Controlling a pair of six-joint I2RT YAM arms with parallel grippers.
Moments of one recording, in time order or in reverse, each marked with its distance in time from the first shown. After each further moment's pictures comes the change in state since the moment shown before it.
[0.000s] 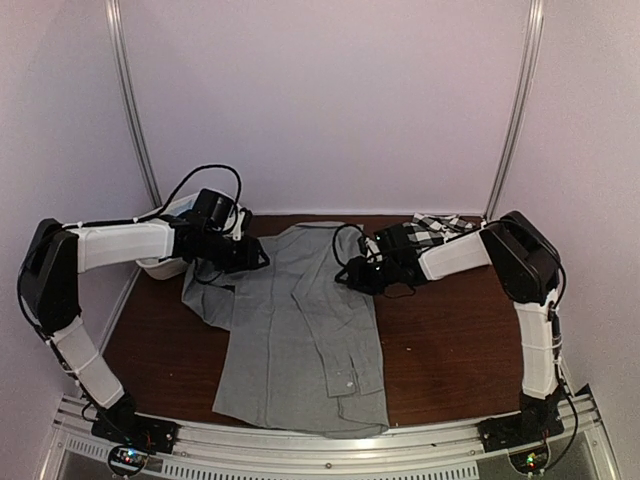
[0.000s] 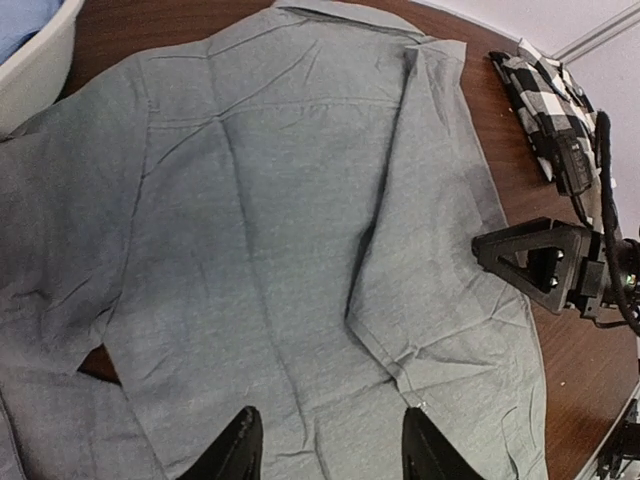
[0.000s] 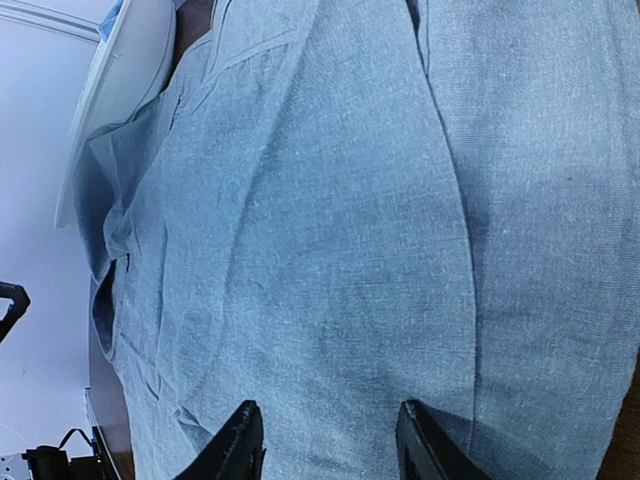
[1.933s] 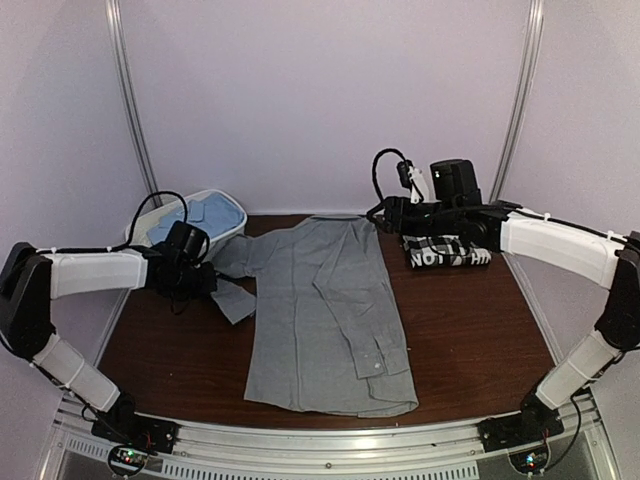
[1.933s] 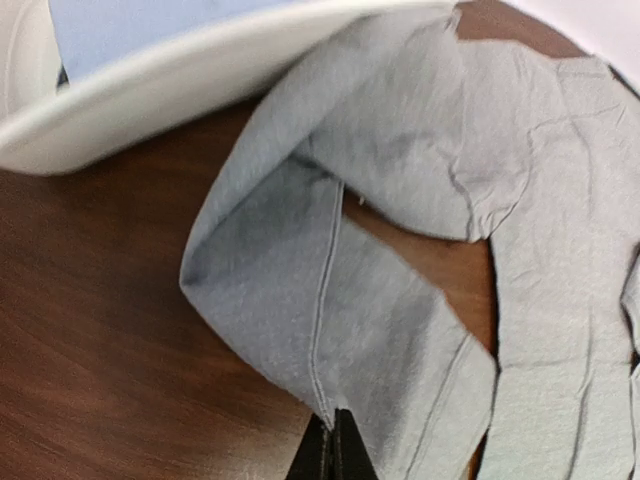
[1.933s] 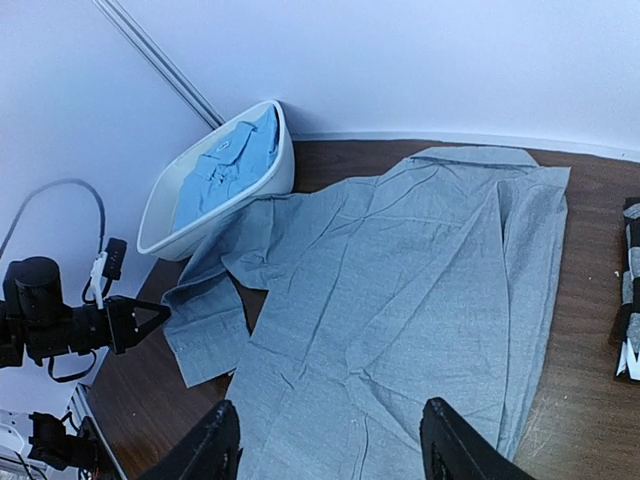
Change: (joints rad) left arm 0.069 -0.204 -0.361 0.021 -0.435 -0.183; right arm 0.006 -0.618 -0.066 -0.303 0.169 -0.274
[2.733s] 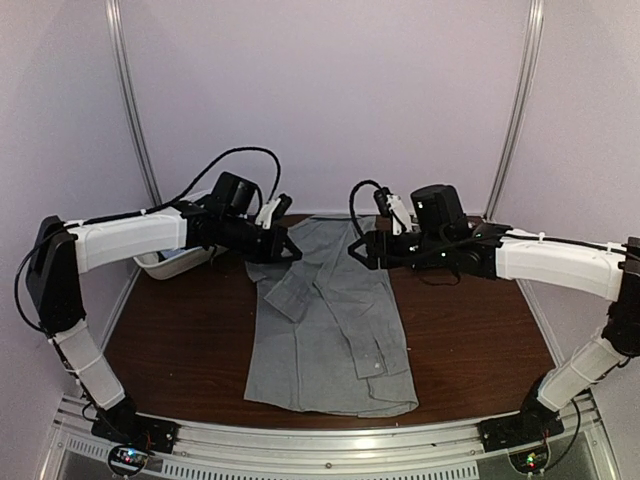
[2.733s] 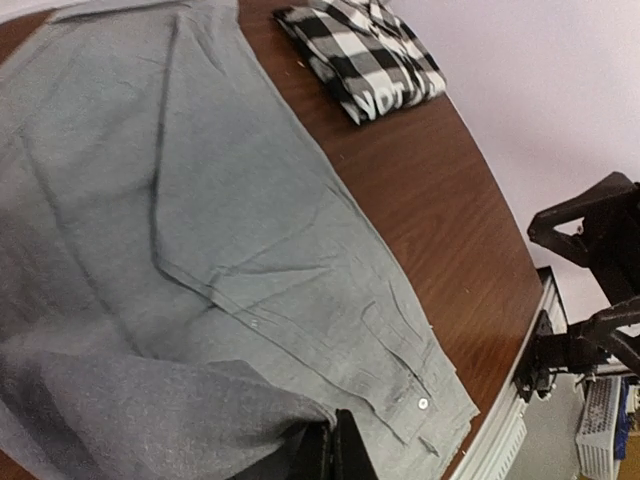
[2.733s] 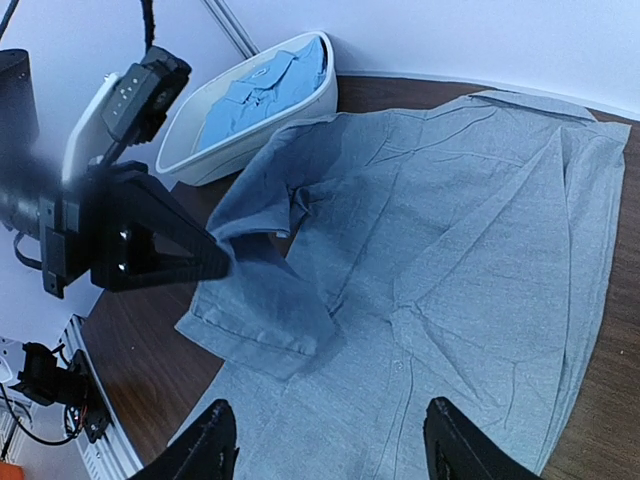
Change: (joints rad) left arm -0.192 0.197 0.496 -0.057 0.652 0.217; right arm 0.157 -0.061 -0.126 0.022 0.057 -0.032
